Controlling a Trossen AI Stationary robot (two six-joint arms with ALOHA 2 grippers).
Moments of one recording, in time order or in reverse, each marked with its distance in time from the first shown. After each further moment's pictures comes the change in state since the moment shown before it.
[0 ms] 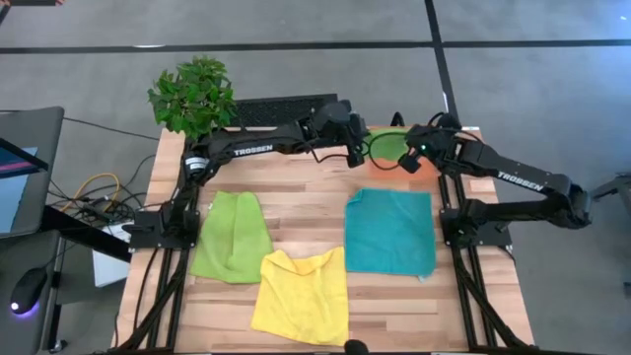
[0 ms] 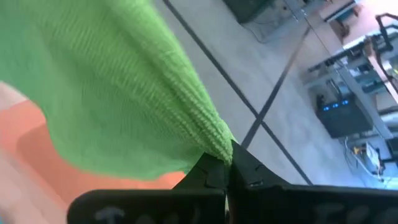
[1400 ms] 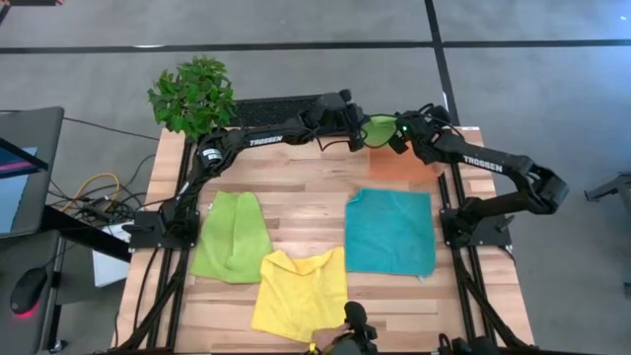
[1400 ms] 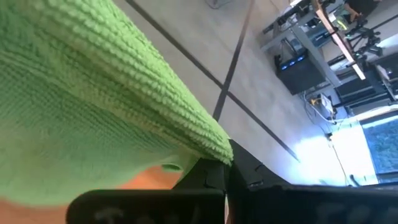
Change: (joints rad) left arm 0.141 0.166 0.020 0.279 0.137 0.126; right arm -0.272 0.300 -0.097 0.453 0.067 -0.058
